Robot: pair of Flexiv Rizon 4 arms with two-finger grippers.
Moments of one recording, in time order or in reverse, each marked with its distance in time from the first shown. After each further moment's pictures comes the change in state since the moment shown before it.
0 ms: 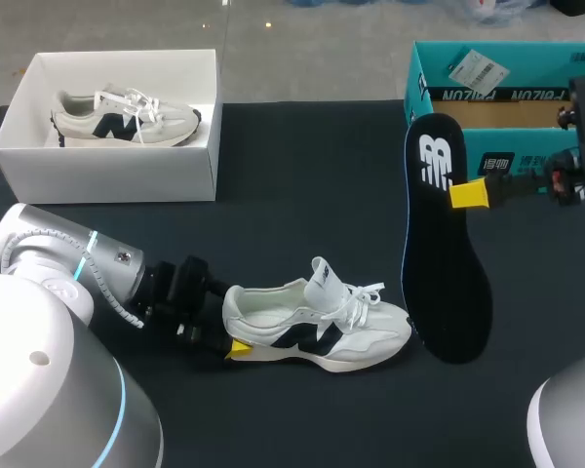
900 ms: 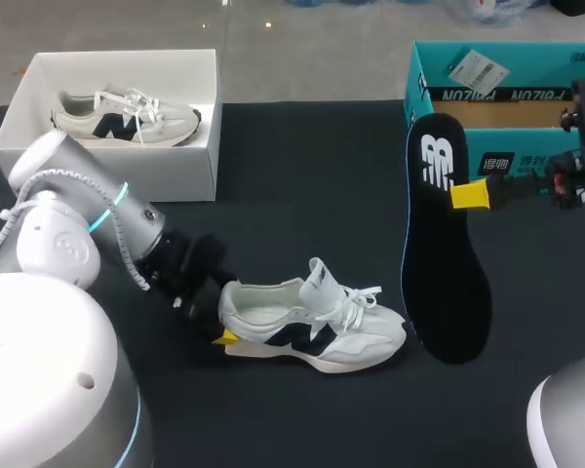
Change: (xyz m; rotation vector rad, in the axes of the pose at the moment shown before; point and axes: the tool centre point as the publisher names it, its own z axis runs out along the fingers) left arm -0.005 -0.003 -0.028 -0.346 0.074 -0.008; right arm 0.001 0.000 -0.001 -0.017 -0.001 0.001
